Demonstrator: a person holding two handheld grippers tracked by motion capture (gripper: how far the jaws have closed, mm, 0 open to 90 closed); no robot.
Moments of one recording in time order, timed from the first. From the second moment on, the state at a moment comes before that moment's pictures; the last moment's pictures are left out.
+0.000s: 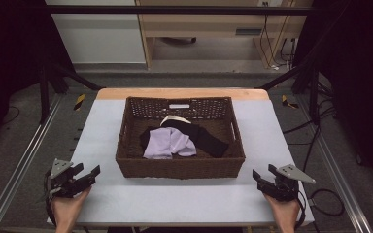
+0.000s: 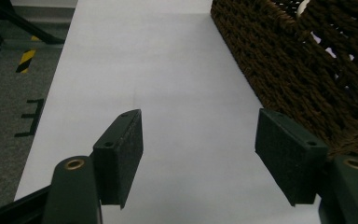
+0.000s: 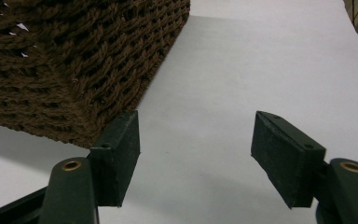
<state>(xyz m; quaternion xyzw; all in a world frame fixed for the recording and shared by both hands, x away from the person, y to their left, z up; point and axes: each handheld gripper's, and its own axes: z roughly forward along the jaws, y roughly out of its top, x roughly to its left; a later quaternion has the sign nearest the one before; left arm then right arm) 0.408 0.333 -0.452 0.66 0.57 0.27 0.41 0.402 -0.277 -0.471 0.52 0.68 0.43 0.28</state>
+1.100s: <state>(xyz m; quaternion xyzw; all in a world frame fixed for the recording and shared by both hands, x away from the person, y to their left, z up) 0.398 0.308 -0.402 0.66 0.52 0.30 0.46 0.400 -0.271 -0.470 0.51 0.69 0.44 0.27</state>
